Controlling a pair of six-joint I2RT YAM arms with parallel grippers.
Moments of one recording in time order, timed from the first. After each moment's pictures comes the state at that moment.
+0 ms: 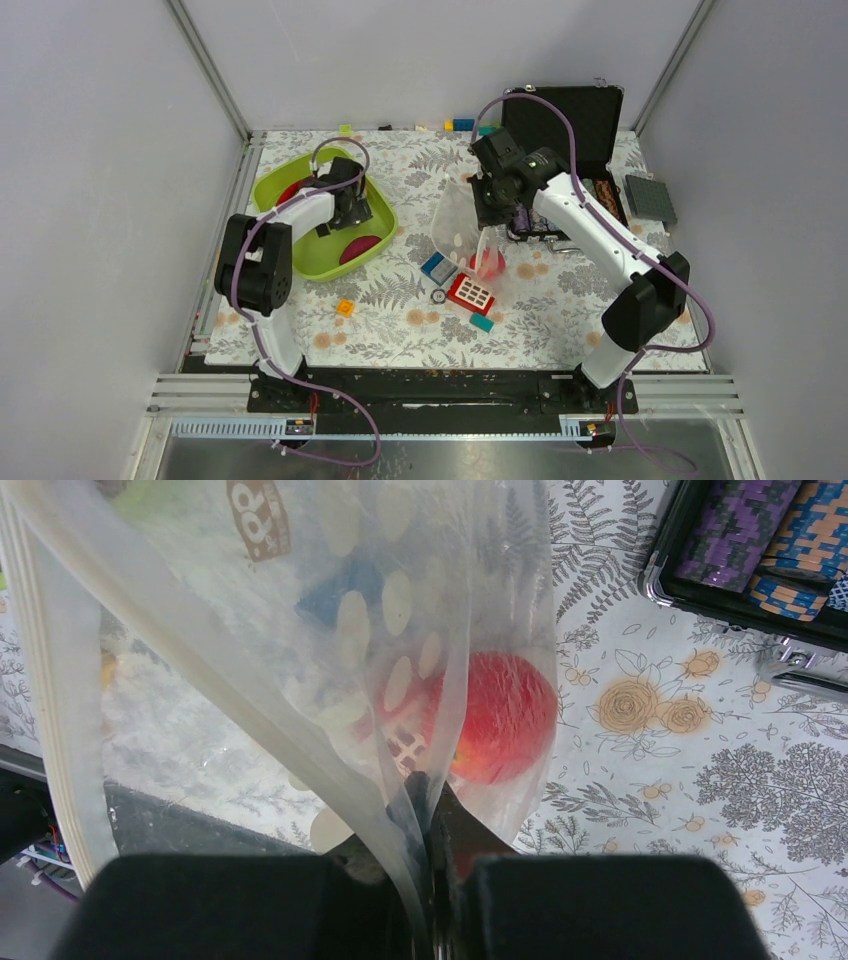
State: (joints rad) left arm -0.26 1.87 1.26 -0.48 -0.33 -0.62; right arm 0.59 1.67 1.67 -1.08 0.01 0.35
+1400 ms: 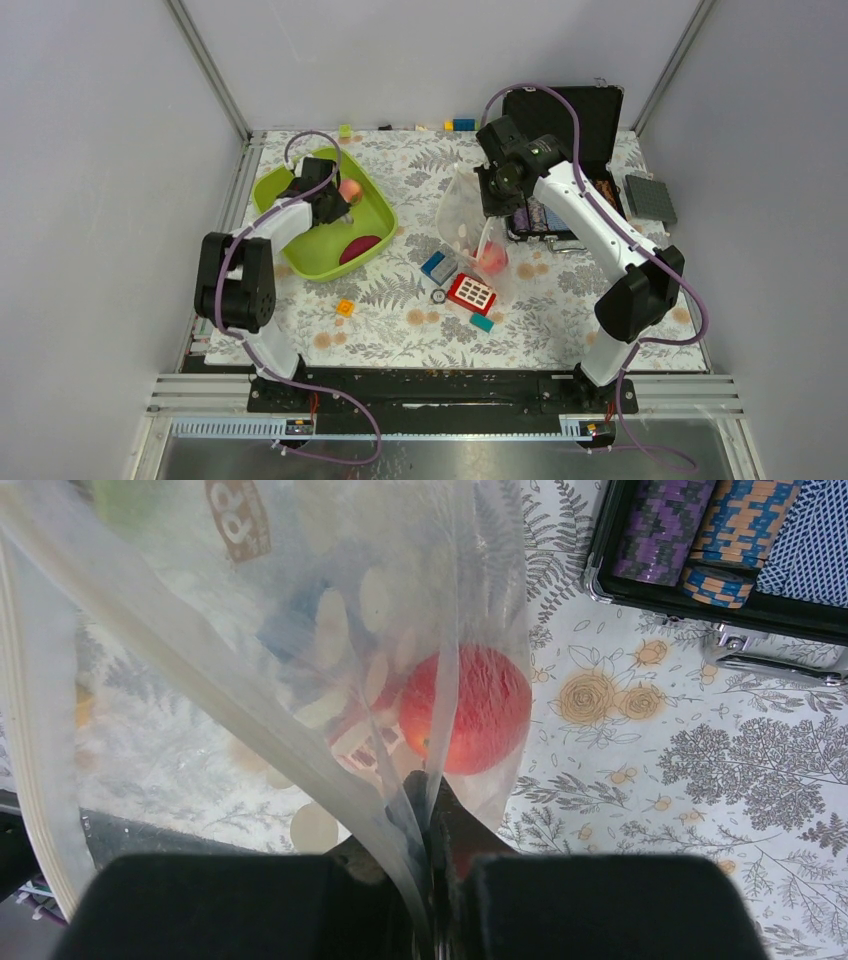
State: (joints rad) left arm -0.15 1.76 1.14 -0.25 -0.12 -0.70; right arm 0.55 1.74 1.79 -1.17 0.06 0.37
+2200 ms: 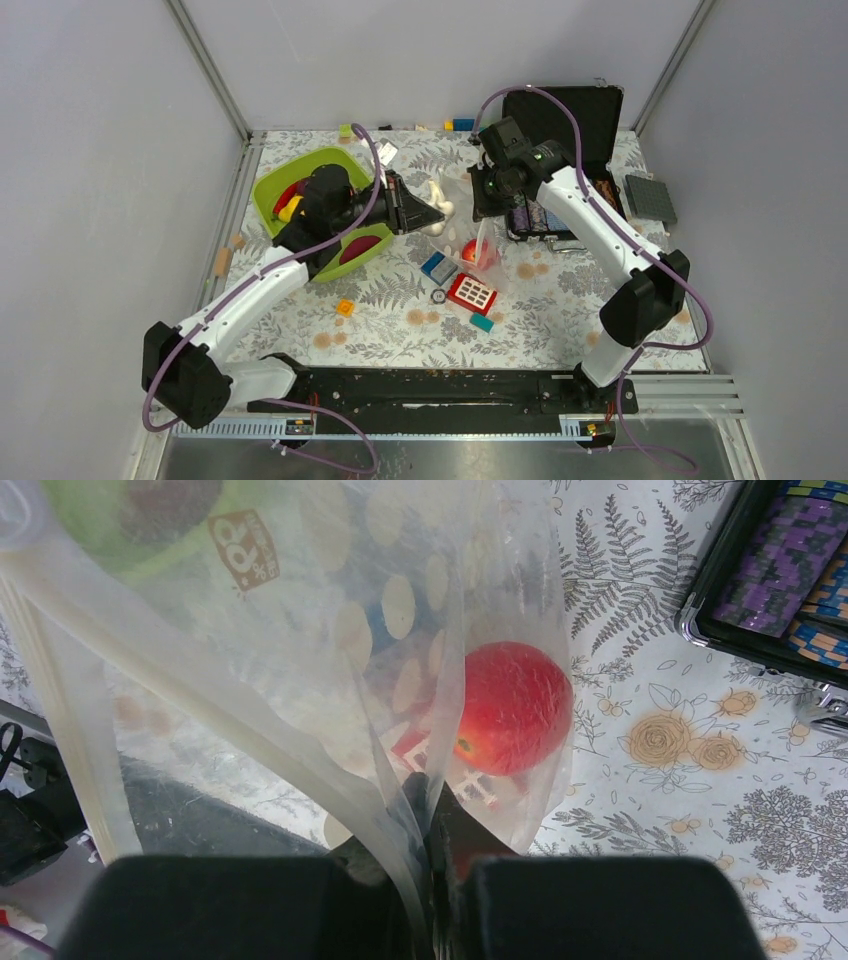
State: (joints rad) left arm -0.53 1.21 1.01 0.08 0.64 -0.57; right arm 0.55 1.70 1.73 -1.06 -0.09 0.33
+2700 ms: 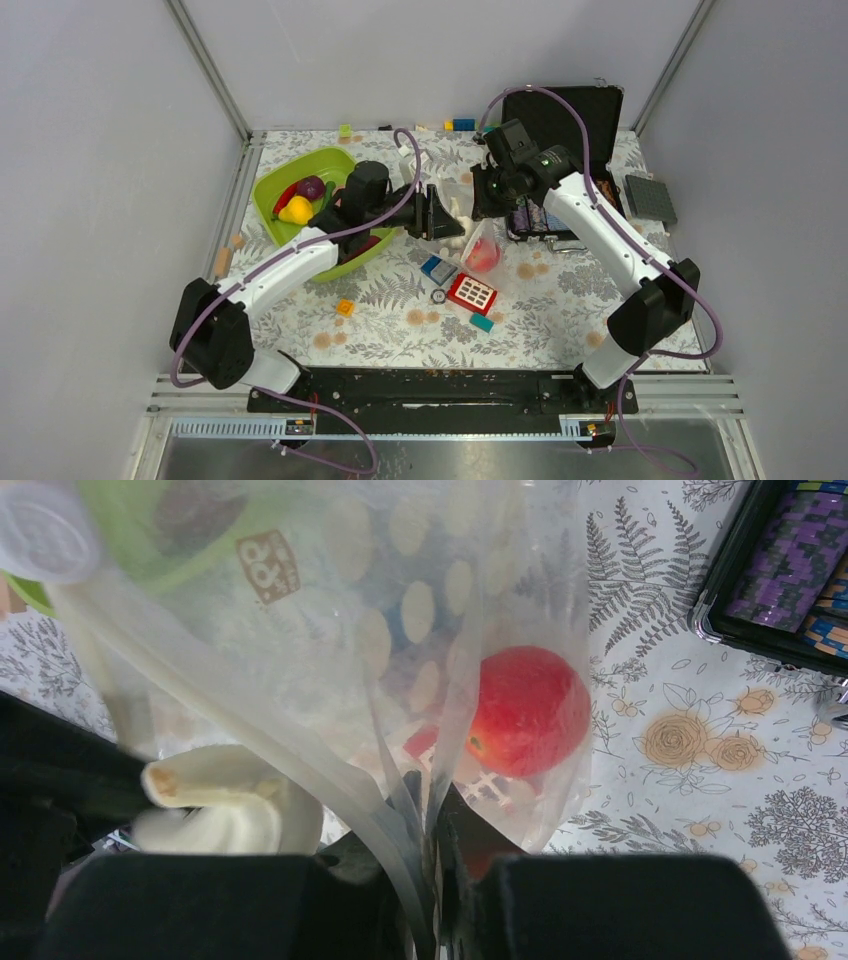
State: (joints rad) left arm -0.60 1.43 1.09 0.02 0.66 -0.57; right arm 0.55 1.65 1.67 -1.01 -0.11 0.37
